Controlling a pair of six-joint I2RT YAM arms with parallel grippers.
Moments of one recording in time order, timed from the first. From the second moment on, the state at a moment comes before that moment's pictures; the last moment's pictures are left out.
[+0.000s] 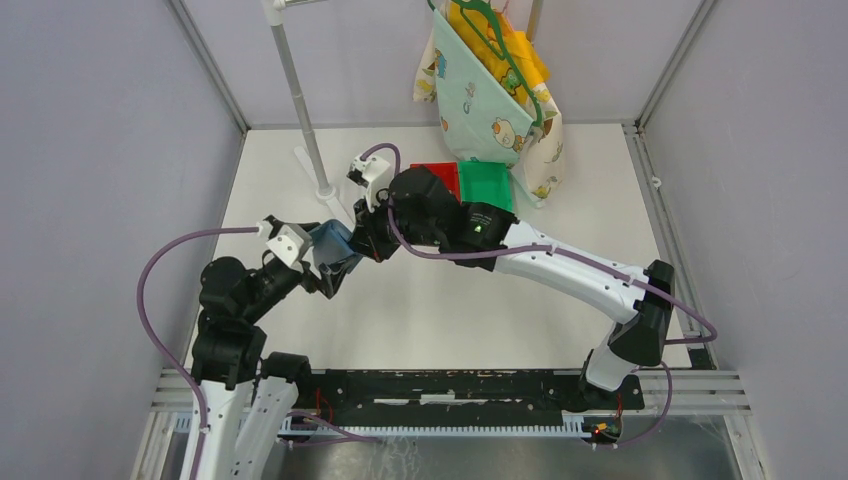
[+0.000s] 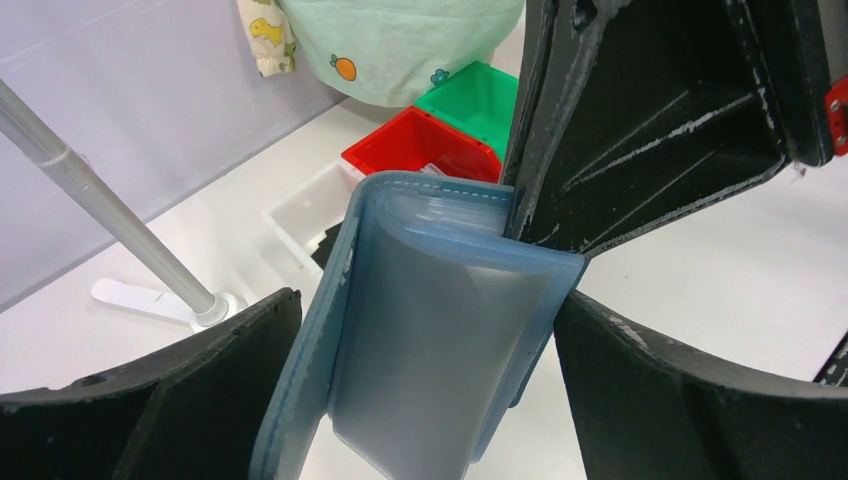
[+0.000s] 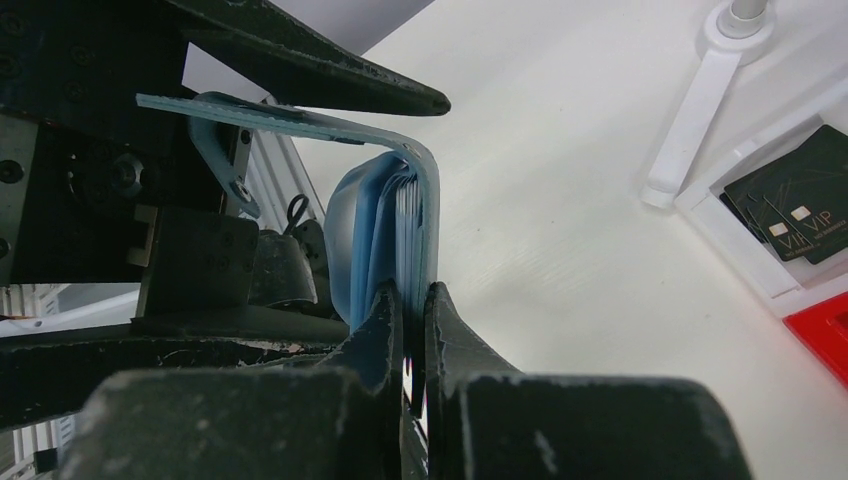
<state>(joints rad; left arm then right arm) -0.13 0.40 0.74 -0.39 0.55 0.21 1.11 1.66 1.70 -0.42 -0.12 0.33</state>
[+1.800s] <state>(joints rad) -0.13 0.37 0.79 -0.48 0.39 0.26 1.01 1.53 1.46 -0.30 -0.30 0.31</state>
